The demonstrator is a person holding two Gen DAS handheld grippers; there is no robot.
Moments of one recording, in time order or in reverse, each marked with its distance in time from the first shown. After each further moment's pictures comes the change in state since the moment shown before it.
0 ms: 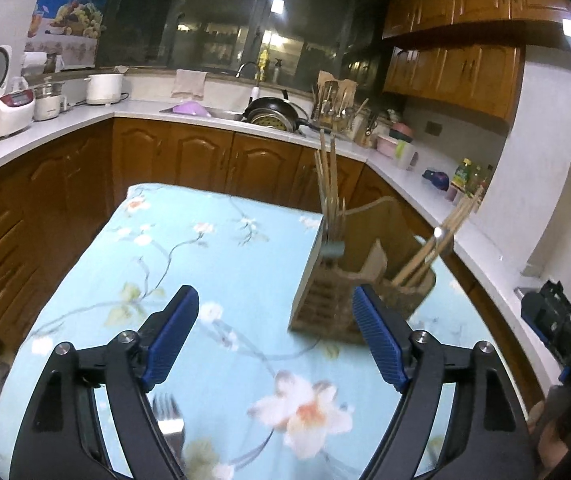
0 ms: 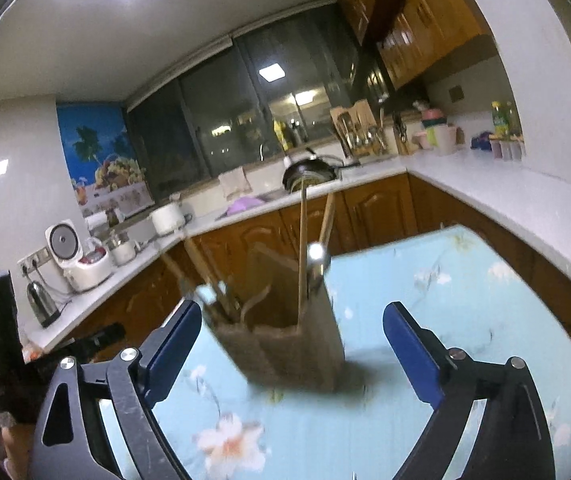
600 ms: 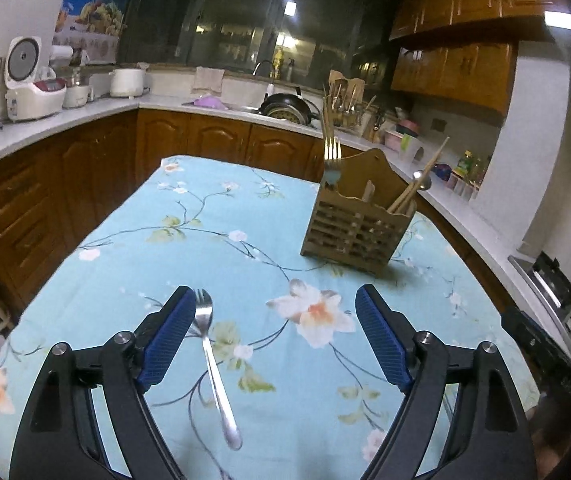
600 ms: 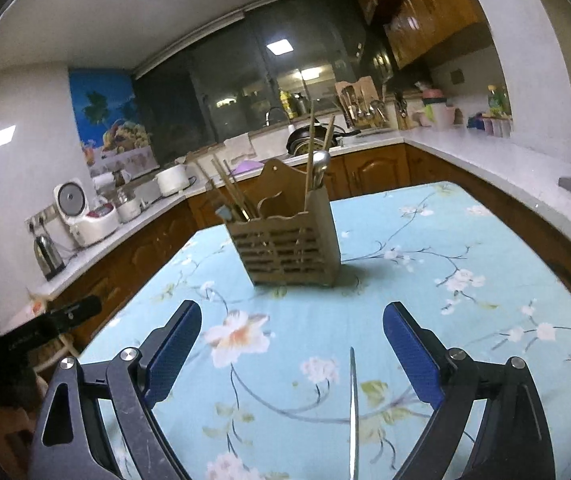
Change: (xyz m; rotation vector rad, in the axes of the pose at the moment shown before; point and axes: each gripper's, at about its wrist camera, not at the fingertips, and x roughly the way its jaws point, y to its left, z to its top) left arm -0.092 0.003 -0.089 -0.015 -0.020 0.043; right arm -0.076 0.017 -0.081 -0.068 0.075 -0.016
